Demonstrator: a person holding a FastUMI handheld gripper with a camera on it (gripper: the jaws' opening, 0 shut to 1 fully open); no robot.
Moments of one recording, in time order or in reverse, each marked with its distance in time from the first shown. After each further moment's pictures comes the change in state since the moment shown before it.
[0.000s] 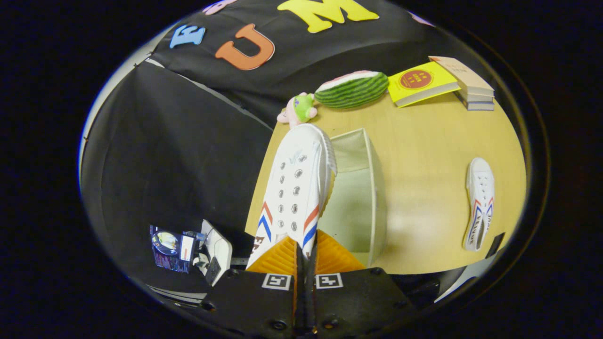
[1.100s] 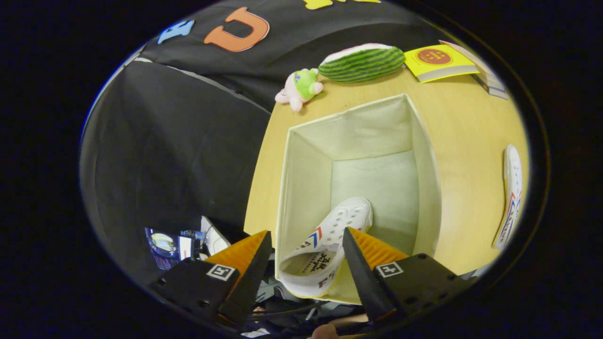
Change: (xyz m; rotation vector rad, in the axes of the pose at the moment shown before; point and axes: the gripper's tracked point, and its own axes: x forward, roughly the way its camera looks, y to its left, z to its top) arm 0.083 0.015 -0.011 -0.018 0.050 0.007
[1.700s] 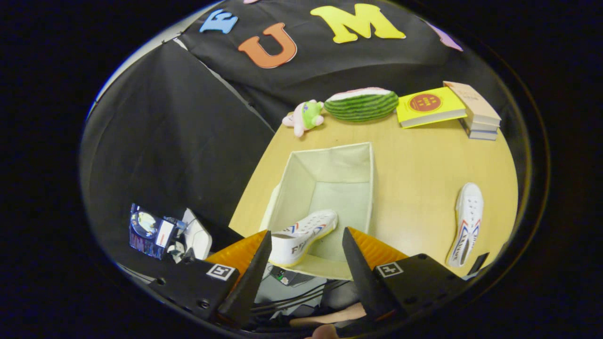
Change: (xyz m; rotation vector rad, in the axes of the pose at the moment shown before) arm -0.113 -0.040 -0.004 -0.198 -0.148 -0.124
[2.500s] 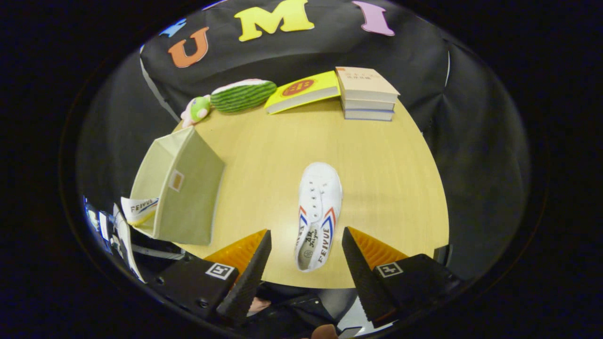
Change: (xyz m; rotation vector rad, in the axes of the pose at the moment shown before) arm -0.070 -0.294 -0.058 0.077 0.050 -0.436
